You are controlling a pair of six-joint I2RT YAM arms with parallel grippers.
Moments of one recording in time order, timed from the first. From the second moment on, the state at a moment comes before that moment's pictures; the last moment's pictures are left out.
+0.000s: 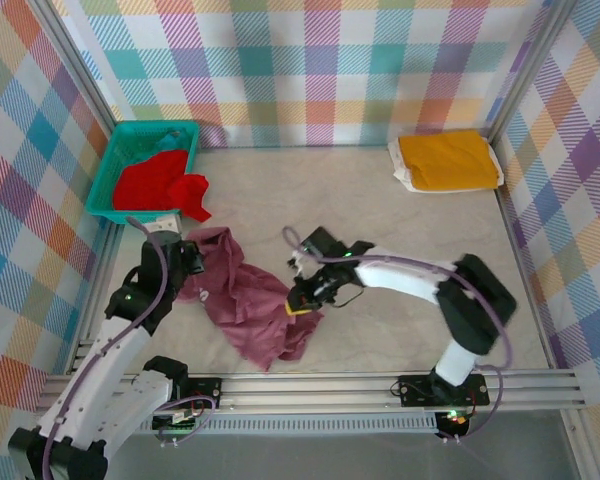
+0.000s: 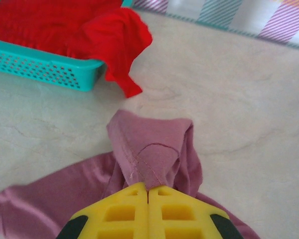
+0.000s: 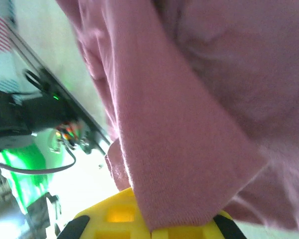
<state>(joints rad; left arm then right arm) -0.28 0.74 0.72 -0.53 -0.29 -0.39 0.82 1.62 1.05 -0.52 -0.66 0.60</state>
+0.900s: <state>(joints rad) -0.28 0.27 0.75 -0.54 -0.03 -0.31 0.42 0.86 1.12 -1.10 -0.26 0.50</state>
